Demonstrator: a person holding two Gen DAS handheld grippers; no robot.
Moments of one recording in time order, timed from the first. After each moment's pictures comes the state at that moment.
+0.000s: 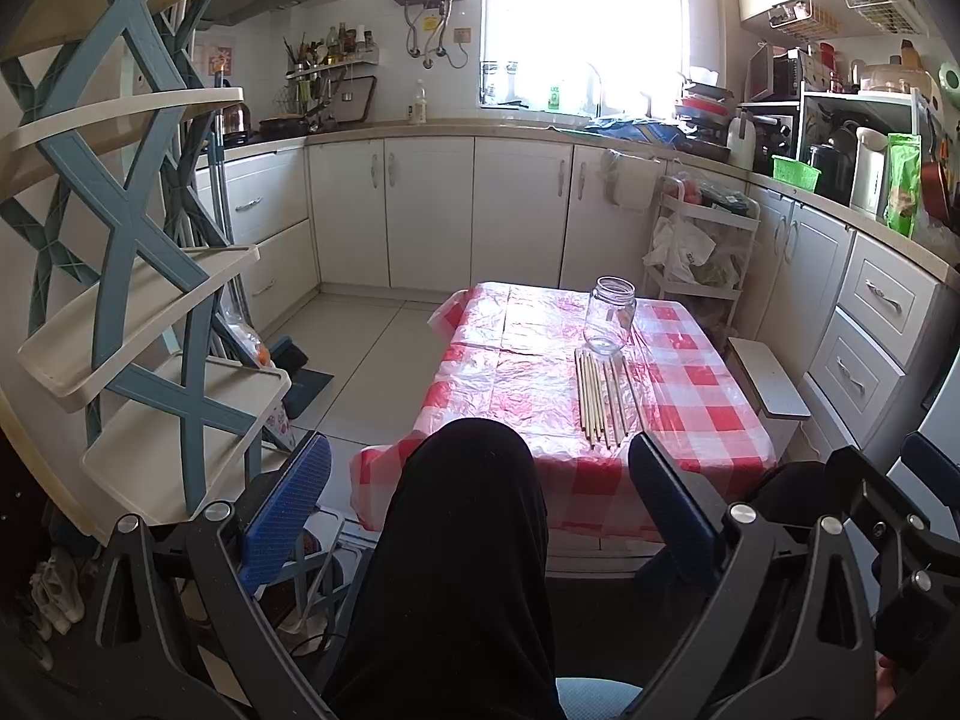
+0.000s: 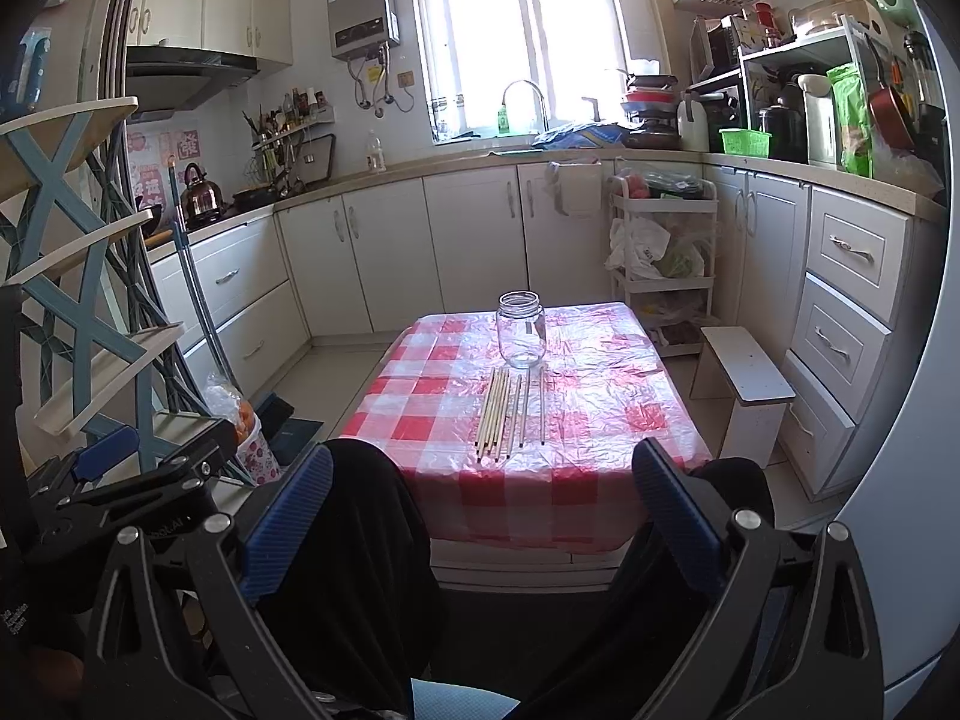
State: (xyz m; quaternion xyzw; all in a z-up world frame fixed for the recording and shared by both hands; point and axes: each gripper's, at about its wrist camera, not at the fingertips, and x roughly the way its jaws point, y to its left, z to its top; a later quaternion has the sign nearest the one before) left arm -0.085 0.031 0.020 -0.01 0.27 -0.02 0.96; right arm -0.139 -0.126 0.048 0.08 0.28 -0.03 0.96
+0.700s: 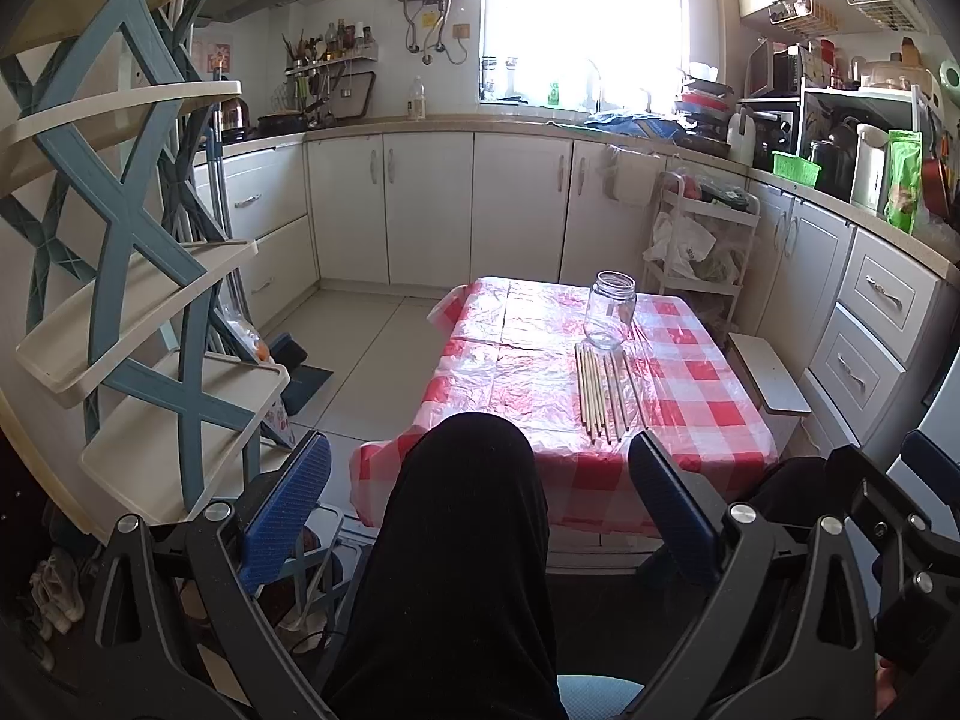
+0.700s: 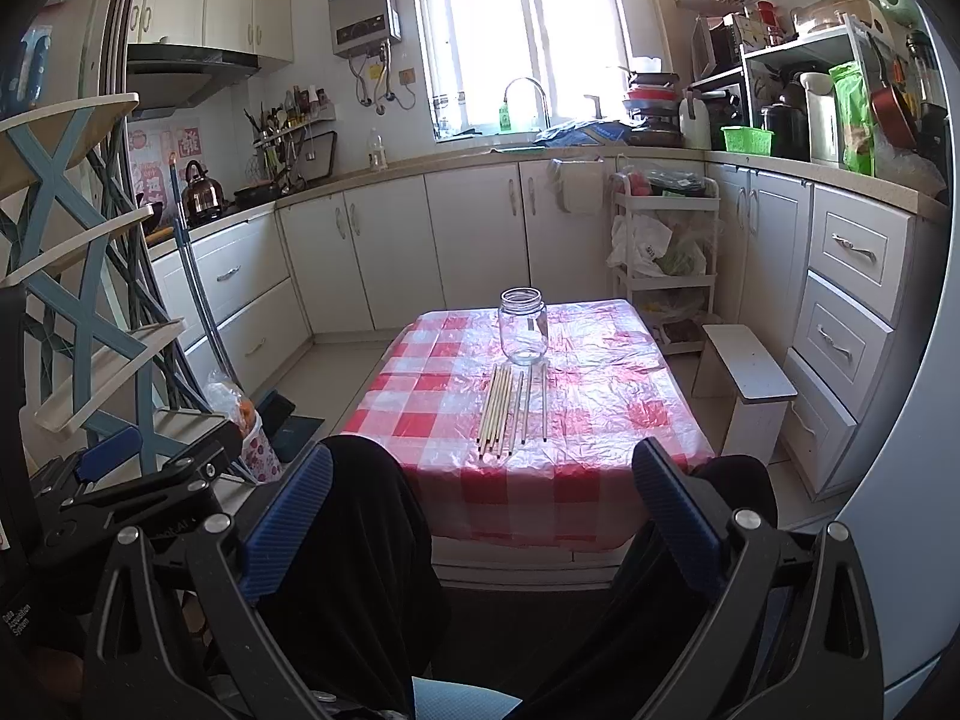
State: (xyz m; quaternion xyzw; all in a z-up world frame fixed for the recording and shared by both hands) left arm -0.084 0.032 0.015 -0.01 0.27 -0.02 0.96; right arm -0.139 -0.123 0.044 0.08 0.28 -0.03 0.96
